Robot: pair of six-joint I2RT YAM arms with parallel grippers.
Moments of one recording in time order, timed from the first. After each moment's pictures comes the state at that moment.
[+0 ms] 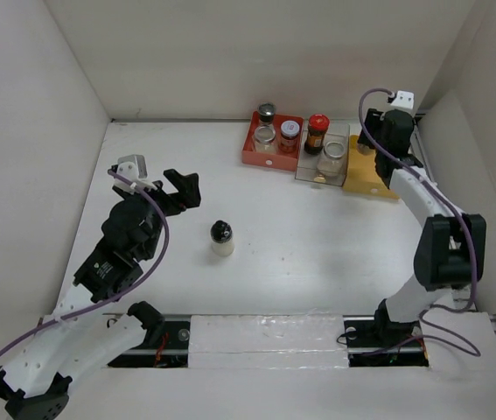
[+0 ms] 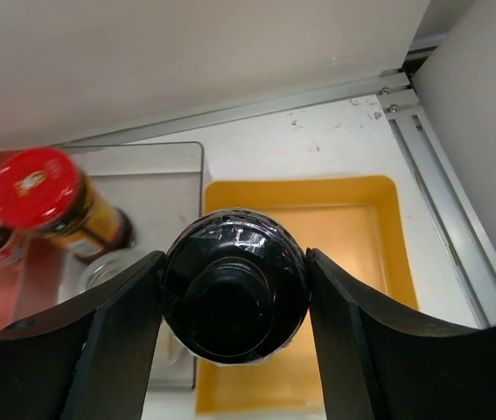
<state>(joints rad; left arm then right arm) -0.66 0.67 0.90 -0.29 -0.52 -0.45 0.06 1.57 1.20 0.13 0.24 0.11</state>
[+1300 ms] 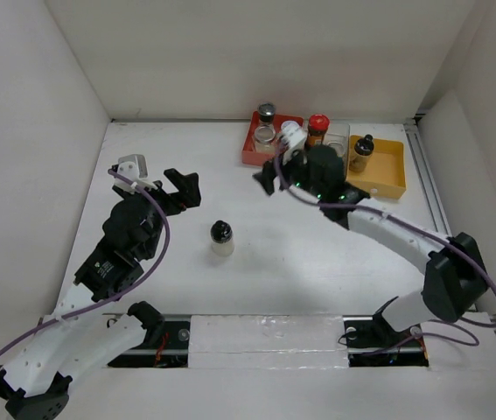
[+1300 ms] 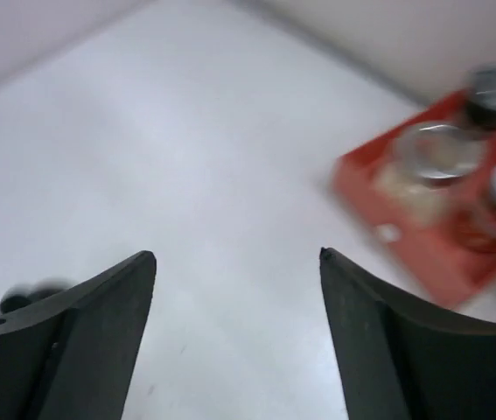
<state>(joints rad) -0.66 0.67 0.90 -0.29 -0.53 -0.45 0.55 1.45 1.12 0.22 -0.13 0.03</state>
